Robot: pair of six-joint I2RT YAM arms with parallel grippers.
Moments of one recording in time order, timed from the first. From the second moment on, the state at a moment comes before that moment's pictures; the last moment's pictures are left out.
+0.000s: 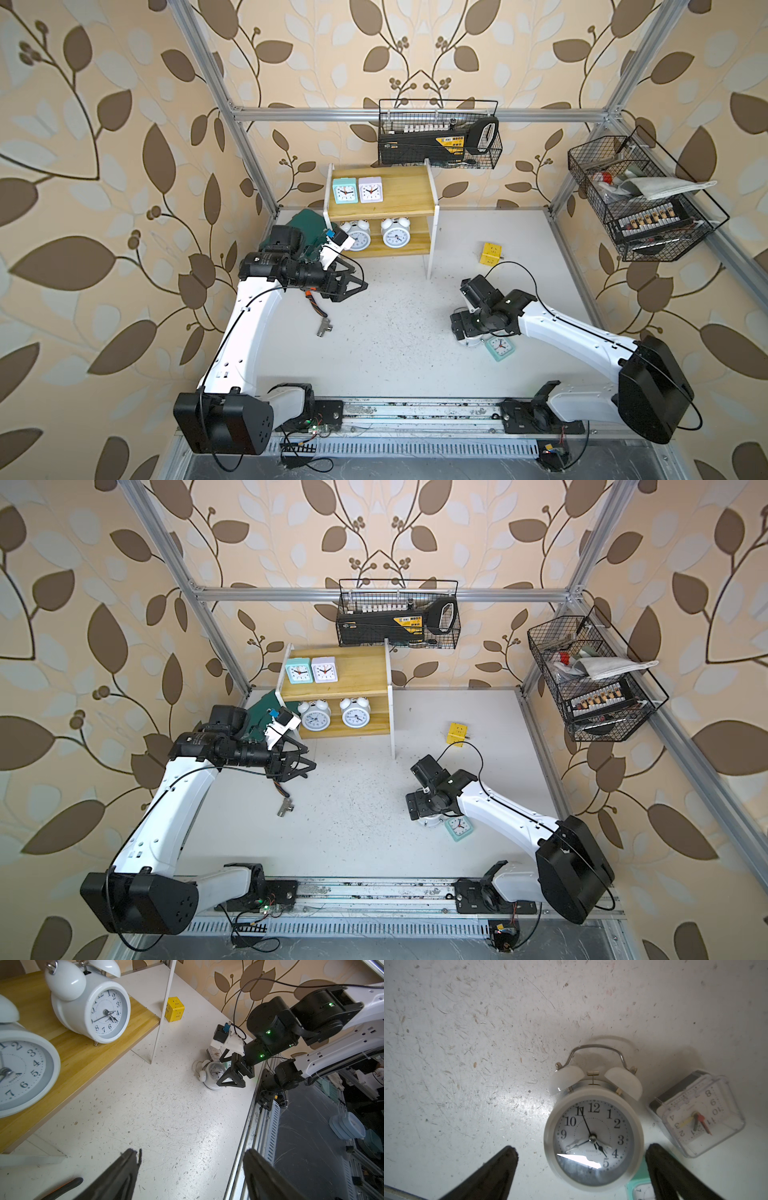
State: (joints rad) left arm -0.06 1.21 1.25 -1.11 0.95 0.55; right arm 0.63 1.32 0.82 -0.74 0.10 0.43
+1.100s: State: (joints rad) left arm -0.06 1.22 1.24 -1.09 0.98 0.54; right arm 0.63 1.43 0.80 -0.69 0.09 0.39
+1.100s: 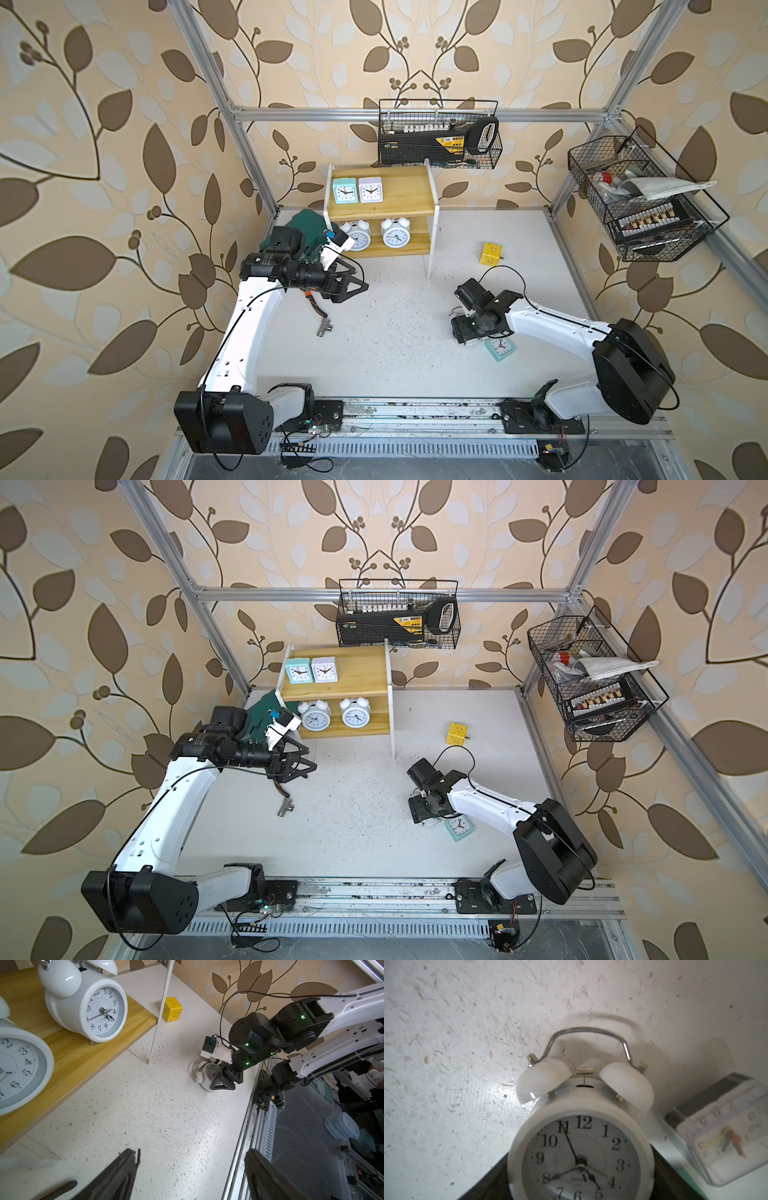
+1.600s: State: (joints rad) left arm -0.07 1.32 1.24 -1.07 1.09 0.30; right arm 0.81 1.27 0.91 -0.56 -0.02 0.01
